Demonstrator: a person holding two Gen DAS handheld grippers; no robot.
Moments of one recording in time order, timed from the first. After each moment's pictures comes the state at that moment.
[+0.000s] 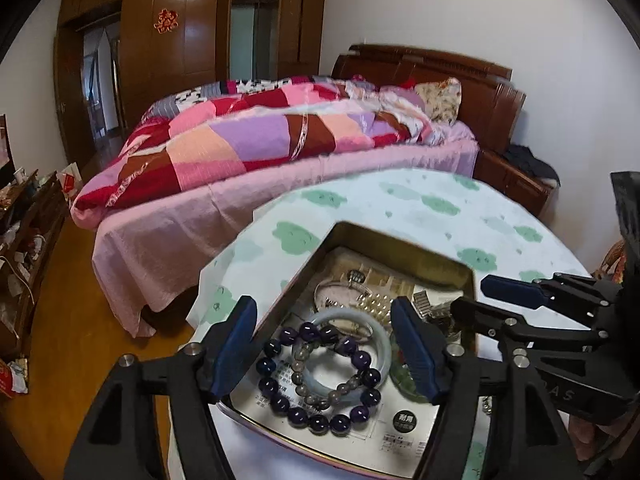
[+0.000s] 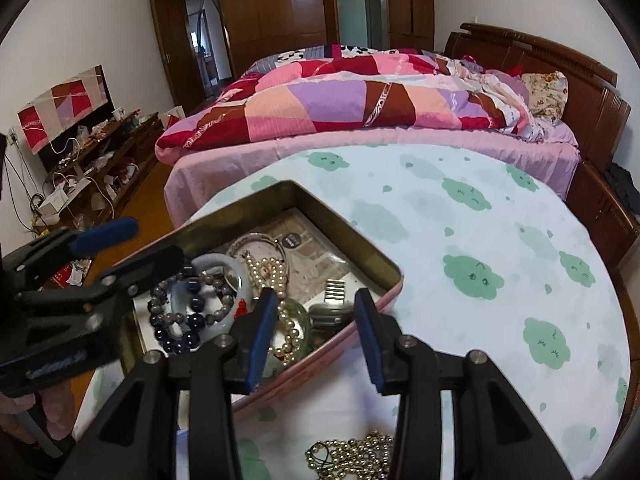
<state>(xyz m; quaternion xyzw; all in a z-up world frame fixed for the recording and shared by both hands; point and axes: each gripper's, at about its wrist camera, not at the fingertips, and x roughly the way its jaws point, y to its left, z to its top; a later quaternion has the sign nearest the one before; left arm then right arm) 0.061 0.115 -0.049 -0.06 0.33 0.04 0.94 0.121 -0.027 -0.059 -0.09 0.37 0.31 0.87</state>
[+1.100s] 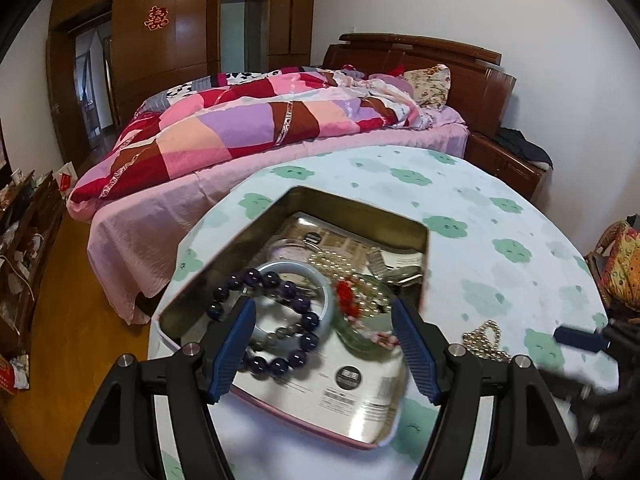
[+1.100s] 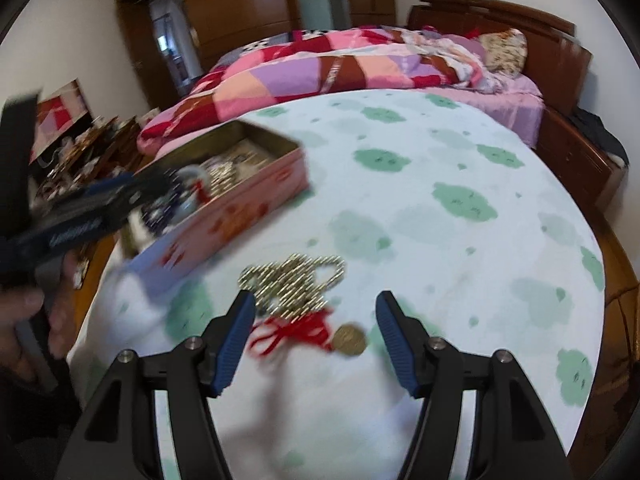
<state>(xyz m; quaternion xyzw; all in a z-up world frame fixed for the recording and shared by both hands) 0.038 0.069 -0.058 -0.04 0.35 0.03 0.93 0.056 -0.127 -0.075 -0.06 0.41 0.27 0.87</state>
